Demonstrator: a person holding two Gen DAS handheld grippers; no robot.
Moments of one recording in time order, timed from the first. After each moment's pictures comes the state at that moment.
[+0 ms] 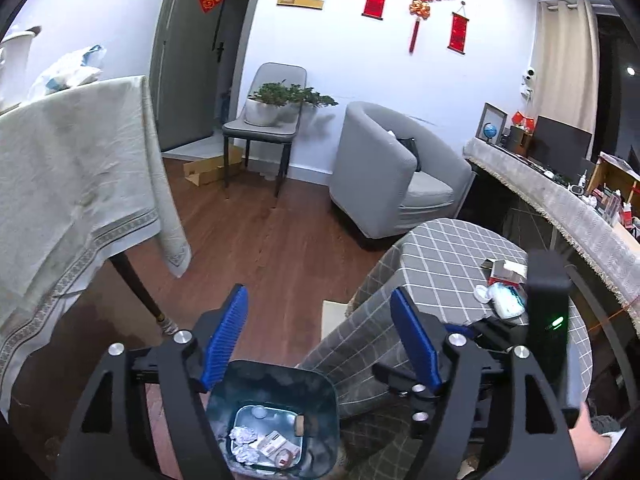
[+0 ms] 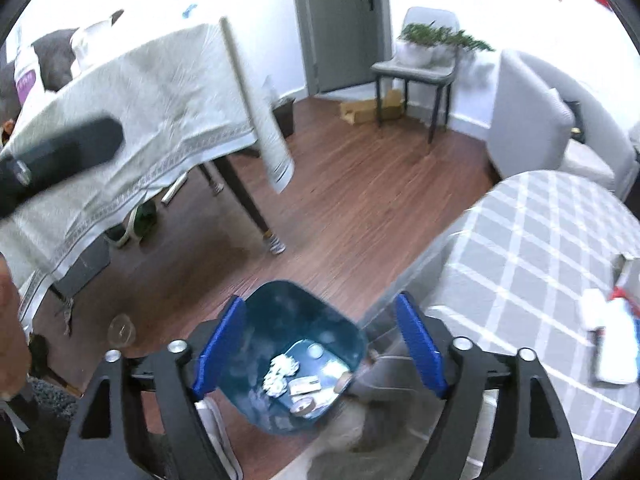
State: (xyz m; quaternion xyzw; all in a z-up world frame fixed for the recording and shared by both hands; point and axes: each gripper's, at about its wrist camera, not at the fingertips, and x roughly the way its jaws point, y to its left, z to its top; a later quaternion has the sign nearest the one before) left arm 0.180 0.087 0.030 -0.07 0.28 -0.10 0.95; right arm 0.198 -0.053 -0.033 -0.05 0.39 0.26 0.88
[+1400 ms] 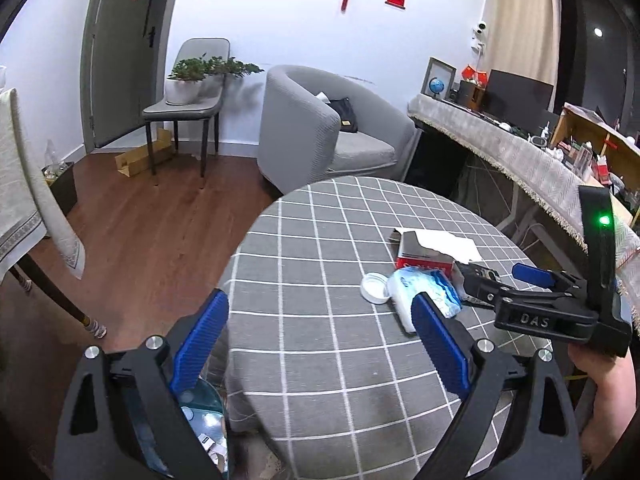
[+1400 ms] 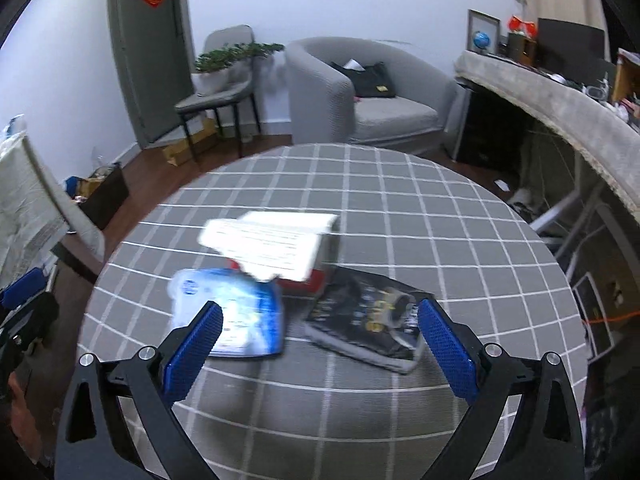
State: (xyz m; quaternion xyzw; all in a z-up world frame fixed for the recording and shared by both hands) left arm 0.227 -0.090 -0.005 -0.04 0.32 -0.19 0.93; right arm 0.206 -0.298 -0.023 0.03 0.39 -0.03 0.92
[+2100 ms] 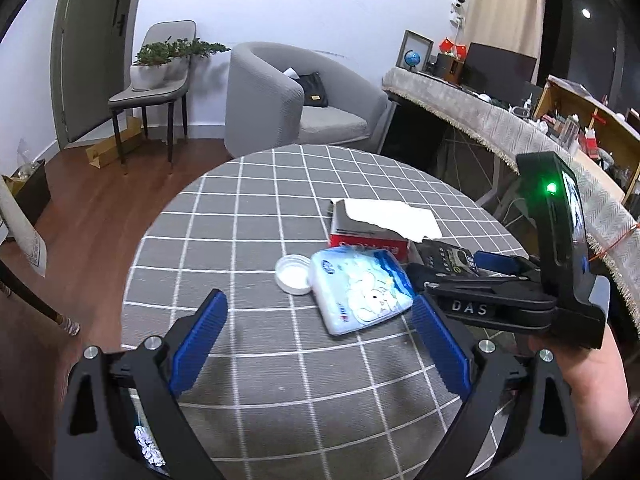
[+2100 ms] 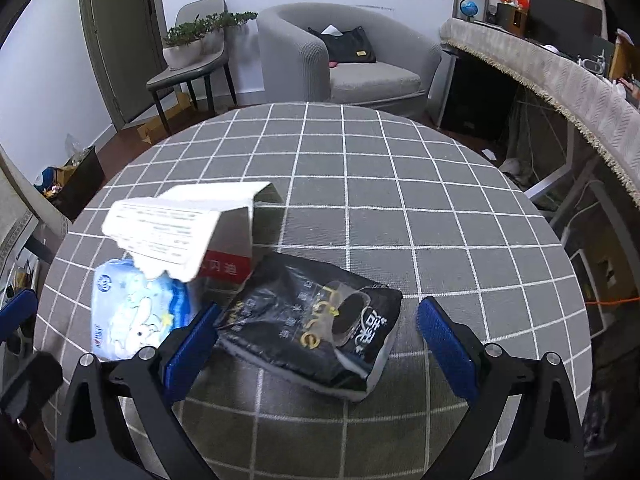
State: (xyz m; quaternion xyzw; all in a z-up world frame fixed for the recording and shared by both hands) left arm 0.238 -0.162 -0.028 -0.02 0.35 -0.23 0.91; right arm 0.237 -0.326 -0.054 0.03 0.44 -0.04 0.90
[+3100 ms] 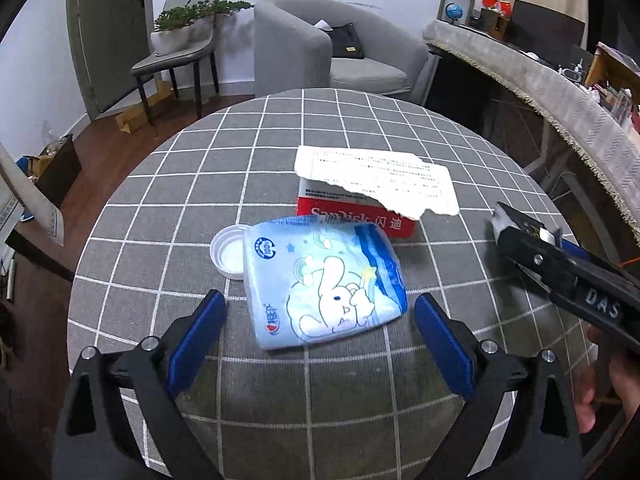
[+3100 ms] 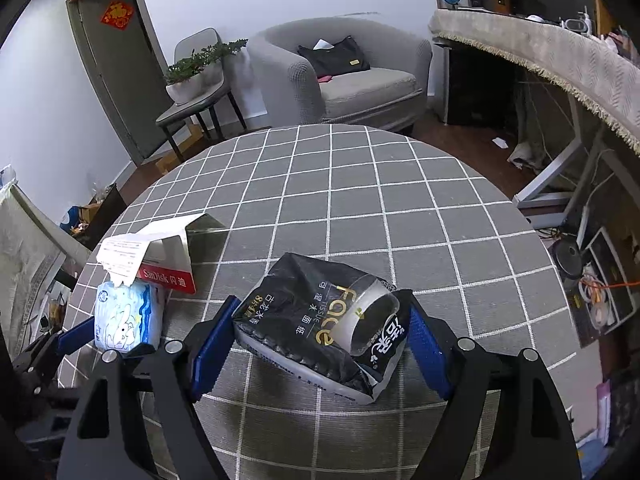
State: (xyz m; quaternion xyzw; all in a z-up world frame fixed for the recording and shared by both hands) left arm 0.267 -0.223 -0.056 0.02 0.44 -0.13 0.89; right arm 0.212 -0.396 -0.042 0.11 0.40 -0.01 0.91
